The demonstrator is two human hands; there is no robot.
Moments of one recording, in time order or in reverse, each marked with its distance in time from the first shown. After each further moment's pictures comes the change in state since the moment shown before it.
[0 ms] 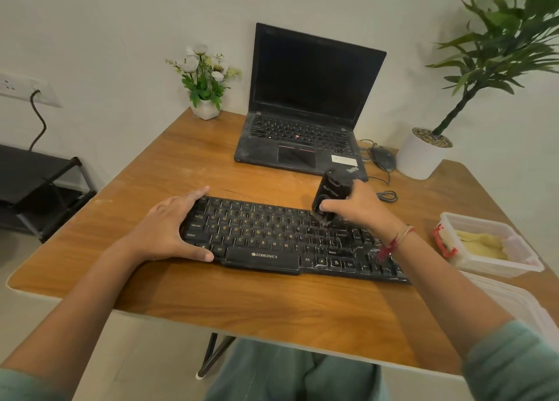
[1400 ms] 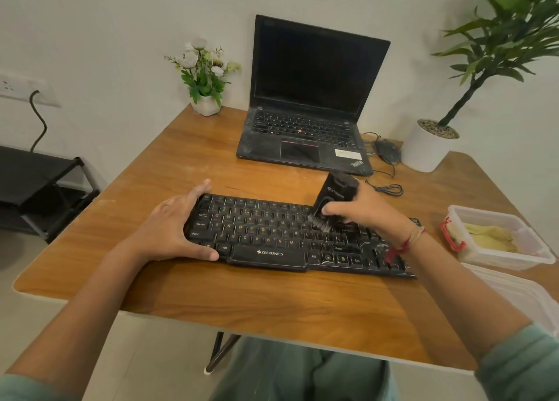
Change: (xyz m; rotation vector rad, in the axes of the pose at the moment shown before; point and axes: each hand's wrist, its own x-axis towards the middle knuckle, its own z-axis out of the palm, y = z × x) left_hand -0.002 0.006 -0.004 -0.036 -0.013 0.019; right_hand -0.001 0.007 0.004 0.098 -0.087 0.008
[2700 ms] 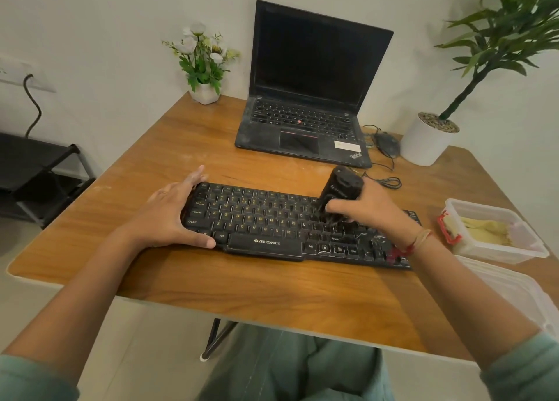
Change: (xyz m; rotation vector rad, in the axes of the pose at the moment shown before) left_hand -0.002 0.006 -0.003 -0.013 0.001 -0.045; right_hand -0.012 0.011 0.000 -0.118 0.058 -0.040
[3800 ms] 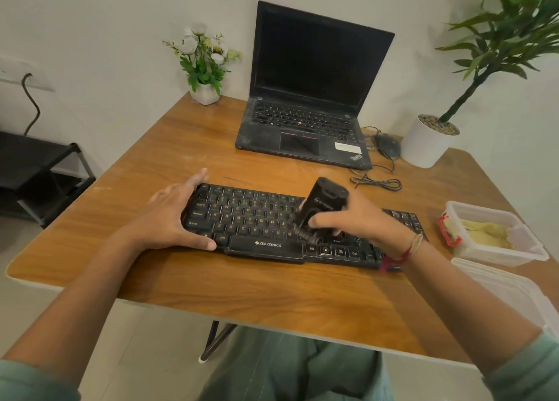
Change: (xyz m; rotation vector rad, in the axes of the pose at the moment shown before) left_hand 0.000 -0.001 0.001 -0.008 -0.008 0.012; right_hand 0.000 -0.008 0.016 0.132 -0.220 0.017
